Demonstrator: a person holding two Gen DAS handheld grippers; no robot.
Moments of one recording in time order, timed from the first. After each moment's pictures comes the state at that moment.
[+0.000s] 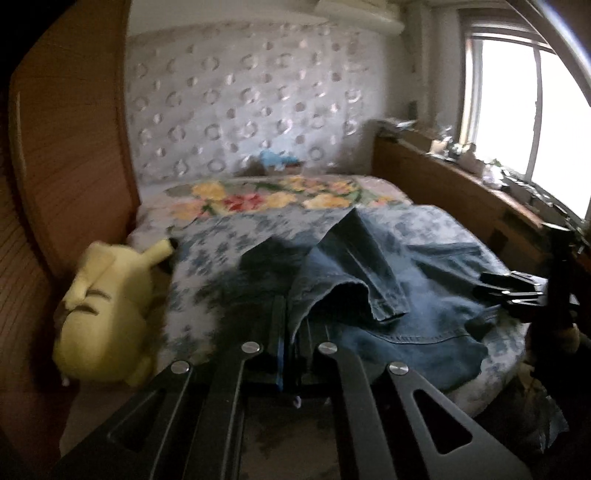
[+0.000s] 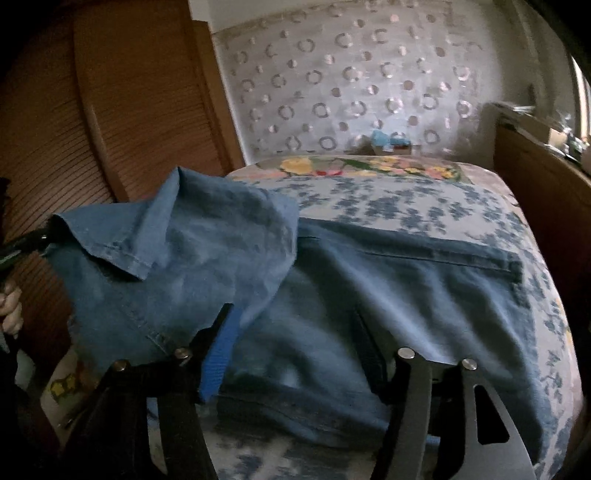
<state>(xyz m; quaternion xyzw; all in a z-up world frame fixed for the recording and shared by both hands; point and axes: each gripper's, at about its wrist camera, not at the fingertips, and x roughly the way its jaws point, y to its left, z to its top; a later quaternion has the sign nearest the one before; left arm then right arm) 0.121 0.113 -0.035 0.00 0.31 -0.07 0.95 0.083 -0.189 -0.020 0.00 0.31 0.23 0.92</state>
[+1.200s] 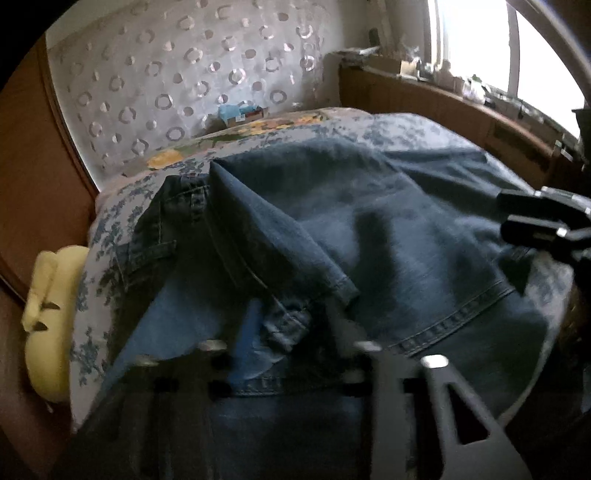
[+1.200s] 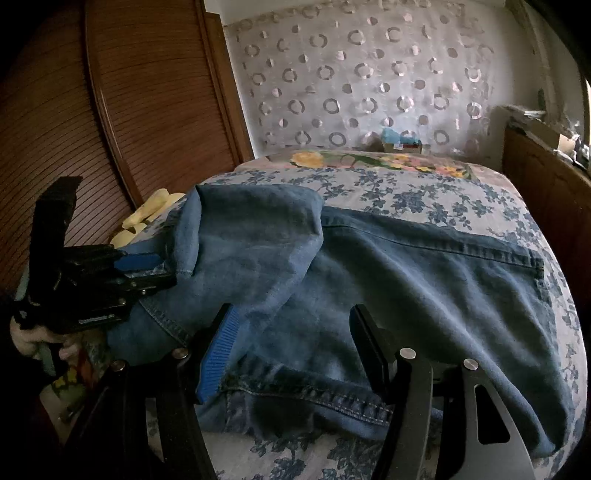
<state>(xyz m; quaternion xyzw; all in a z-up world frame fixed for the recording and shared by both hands) 0.185 0.018 -0.122 0.11 0.40 -0.11 0.90 0.082 -0.186 -0.028 0.00 0.32 0.24 0.92</state>
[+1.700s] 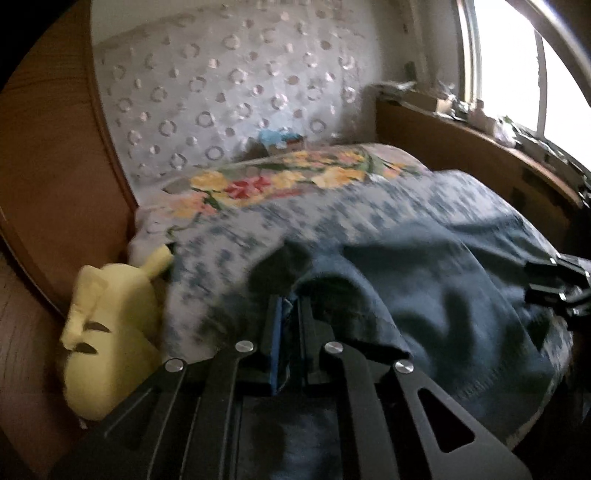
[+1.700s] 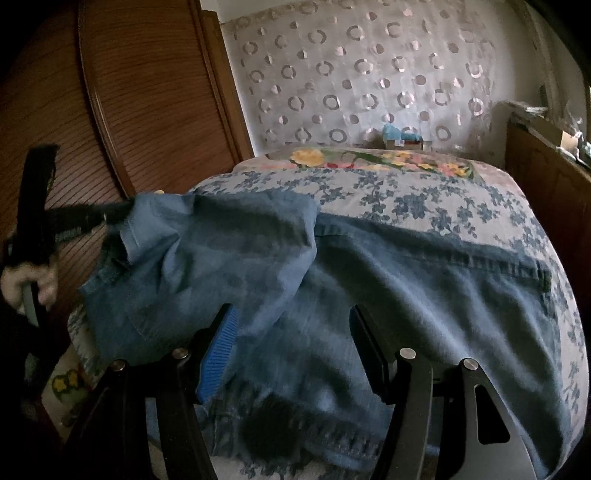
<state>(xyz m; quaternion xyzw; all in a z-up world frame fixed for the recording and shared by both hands) 0.217 0.108 -0.053 0.07 0.34 -0.06 0.93 0.109 -0.182 -0.024 -0.01 0.32 0.24 0.92</state>
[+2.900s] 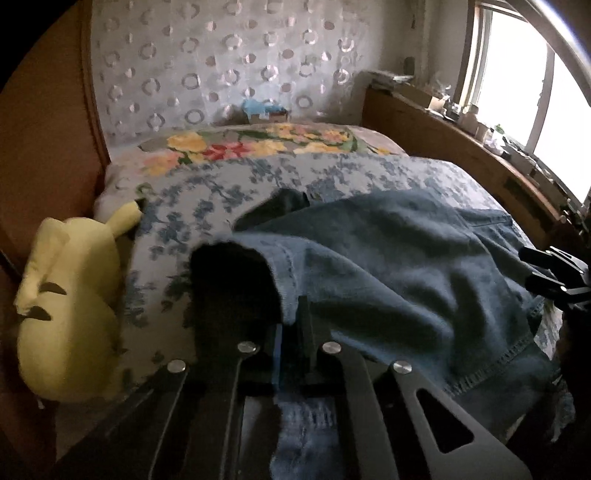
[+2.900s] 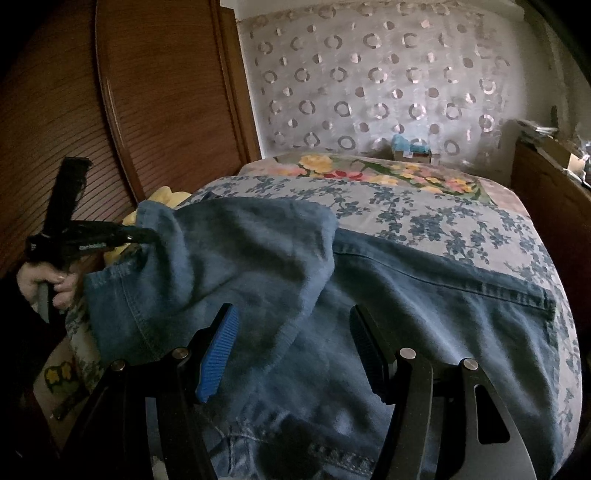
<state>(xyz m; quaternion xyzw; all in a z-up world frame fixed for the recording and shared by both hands) 0.223 0.127 -0.098 0.01 0.39 -0.11 0.91 0.113 -0.171 -0.028 -0.03 0.31 0.25 0.92</state>
